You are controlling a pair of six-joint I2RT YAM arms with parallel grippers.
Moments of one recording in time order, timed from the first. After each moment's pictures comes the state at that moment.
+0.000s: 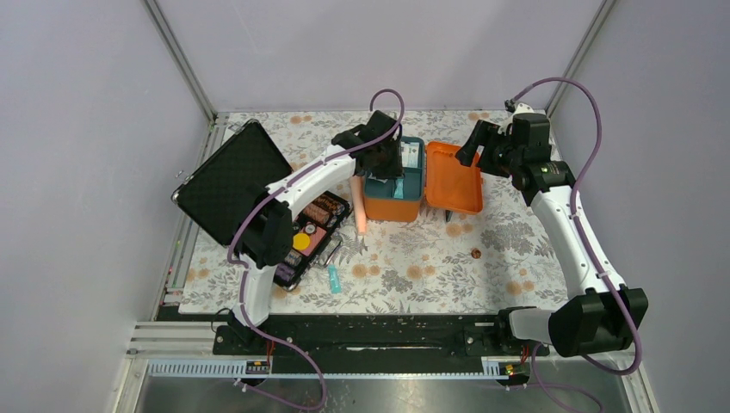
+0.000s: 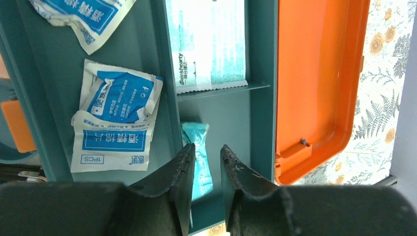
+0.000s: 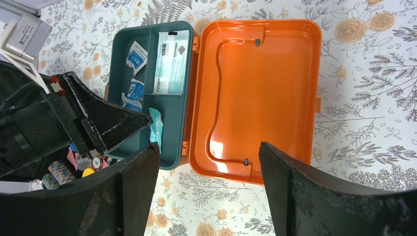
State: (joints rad) left arm -0.68 2.06 1.88 -0.66 0.04 -0.68; right arm 0.12 1.28 1.25 -0.54 -0.17 0.40
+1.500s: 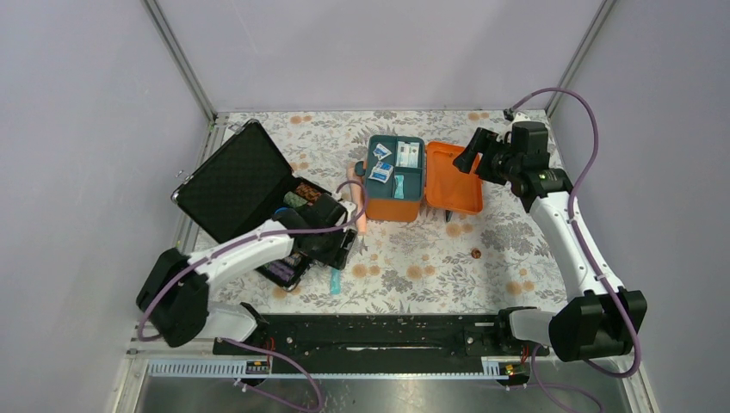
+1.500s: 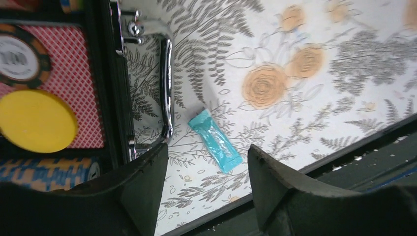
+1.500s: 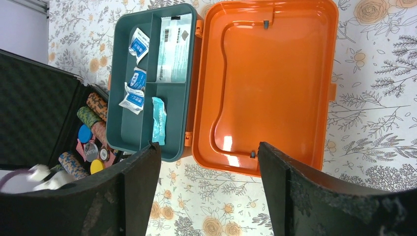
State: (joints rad) left arm -0.71 1.39 0.85 -0.65 0.07 -0.28; right arm 0.10 1.26 1.16 -0.50 -0.23 0.43
